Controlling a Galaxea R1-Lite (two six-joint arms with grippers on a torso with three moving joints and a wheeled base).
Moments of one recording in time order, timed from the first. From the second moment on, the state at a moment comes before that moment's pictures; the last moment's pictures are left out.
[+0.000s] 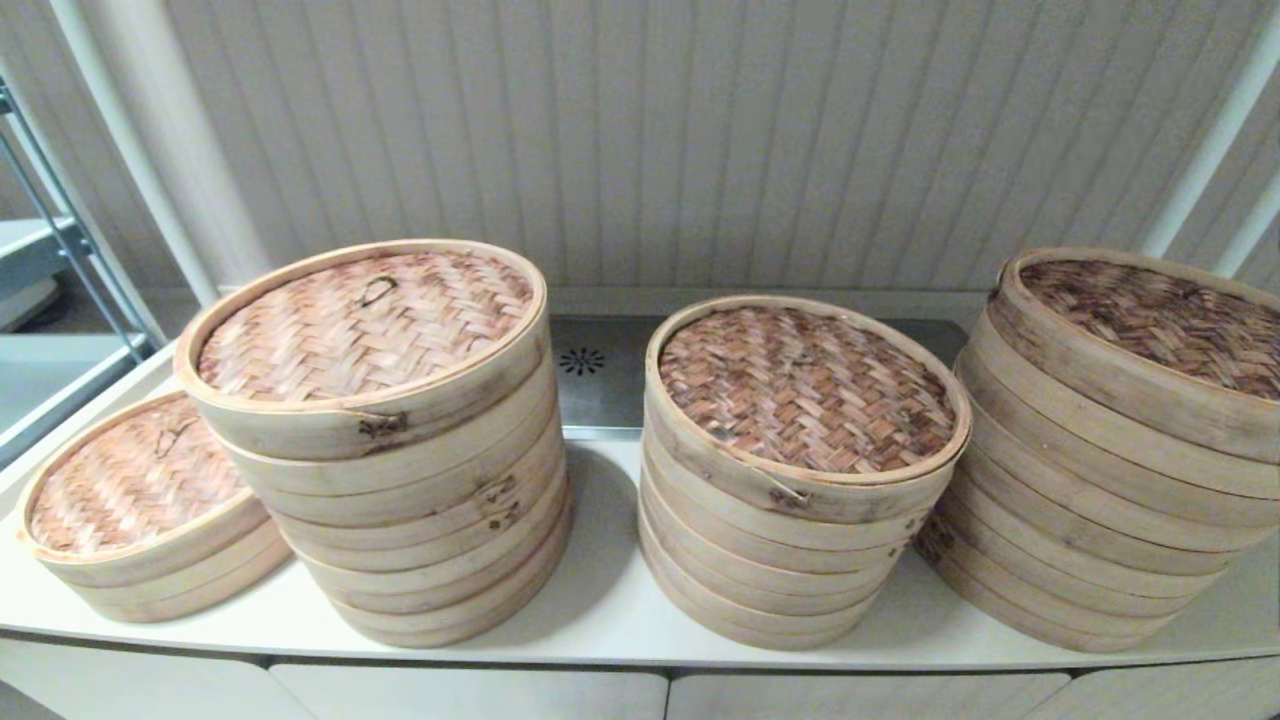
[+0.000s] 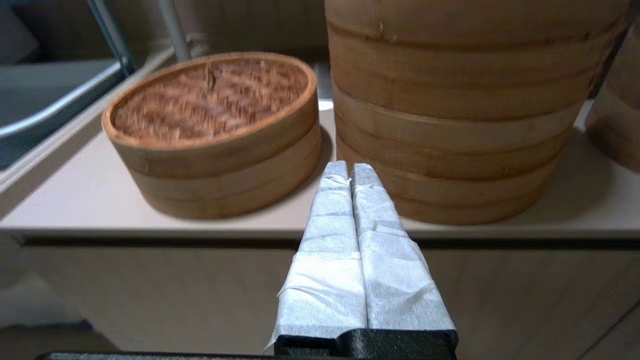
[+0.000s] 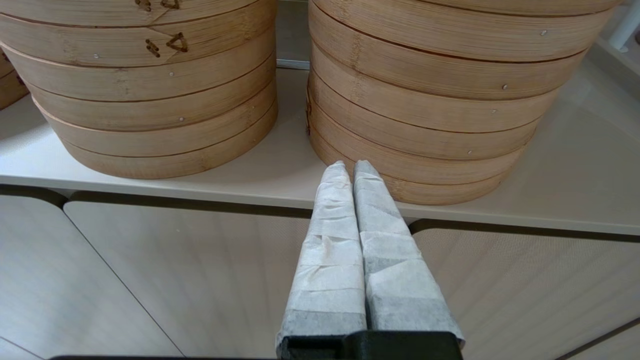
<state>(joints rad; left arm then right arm) -0.01 0.01 -0.01 -0.09 0.04 0.09 0.02 0.00 0.00 0.00 0.00 -0.04</state>
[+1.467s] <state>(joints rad) -0.01 0.00 0.00 -0.07 -0.02 0.08 0.02 0.00 0.00 0.00 0.00 -0.03</state>
